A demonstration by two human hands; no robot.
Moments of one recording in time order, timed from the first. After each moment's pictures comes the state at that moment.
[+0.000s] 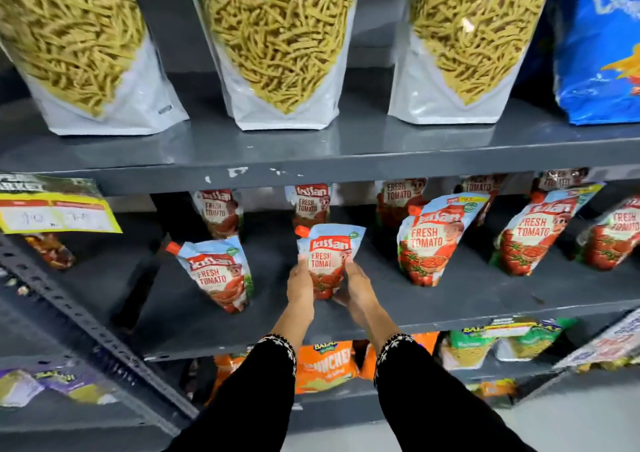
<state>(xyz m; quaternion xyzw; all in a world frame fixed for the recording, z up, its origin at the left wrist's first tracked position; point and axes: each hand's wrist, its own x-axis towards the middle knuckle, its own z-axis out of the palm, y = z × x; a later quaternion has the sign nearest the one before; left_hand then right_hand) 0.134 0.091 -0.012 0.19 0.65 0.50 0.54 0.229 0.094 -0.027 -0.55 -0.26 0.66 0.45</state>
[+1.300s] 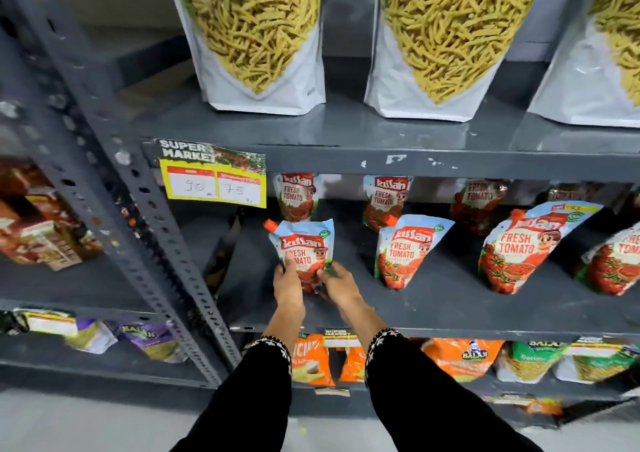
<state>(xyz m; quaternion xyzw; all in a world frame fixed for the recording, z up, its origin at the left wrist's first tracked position) -0.028 0.047 -0.016 0.09 0.66 0.58 0.47 0.059 0.058 -0.016 -0.59 -0.41 0.61 0.34</state>
